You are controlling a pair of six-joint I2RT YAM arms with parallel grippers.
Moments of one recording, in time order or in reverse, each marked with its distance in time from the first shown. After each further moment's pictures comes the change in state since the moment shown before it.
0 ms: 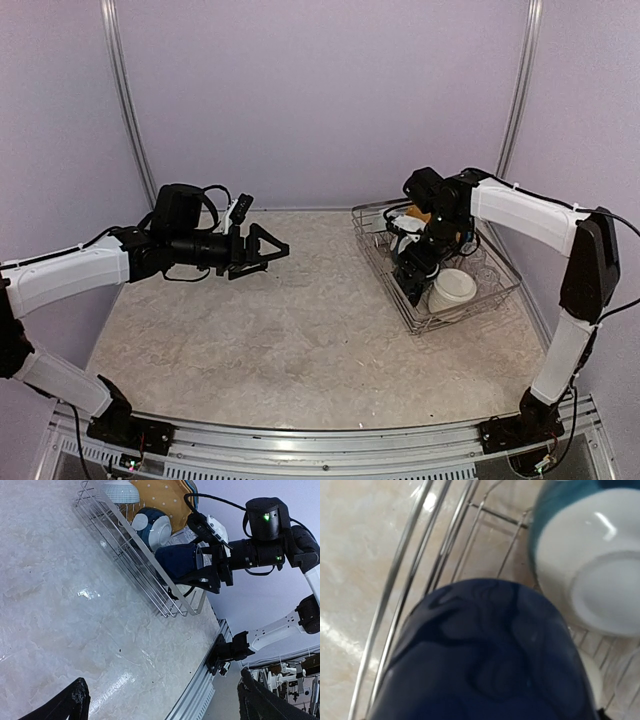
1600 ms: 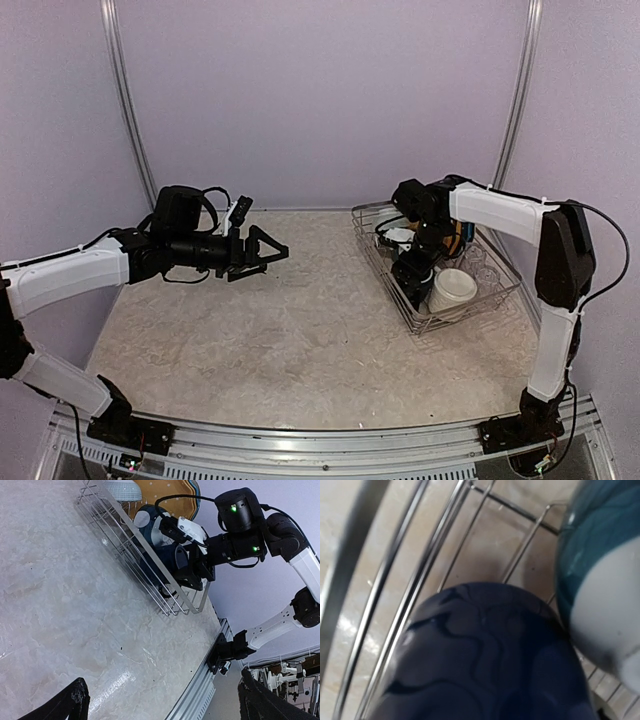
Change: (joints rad) left arm 0.002 -0.003 -0.013 0.001 0.001 -0.001; right arm -0.014 0.171 0.077 -0.033 0.016 -0.085
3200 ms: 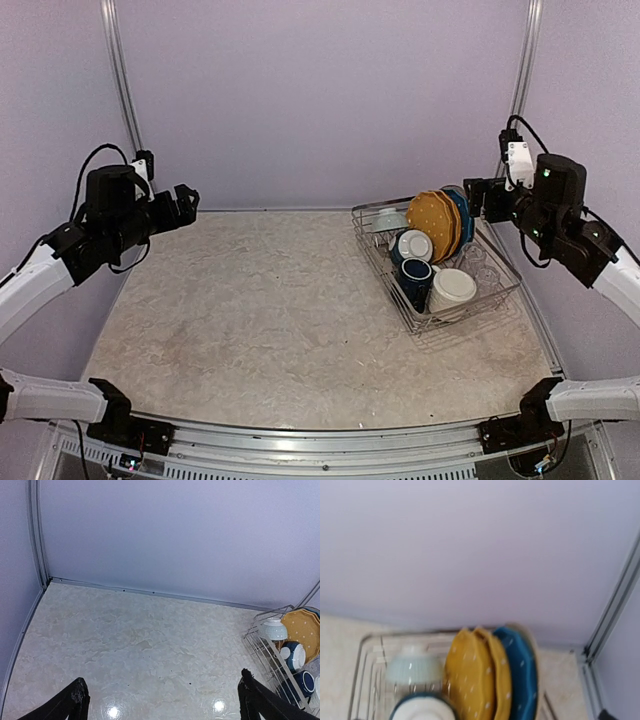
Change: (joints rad) left arm 0.144 -0.294 0.045 -0.161 -0.855 0.274; right arm -0.019 -0.954 -0.589 0.824 0.338 0.249
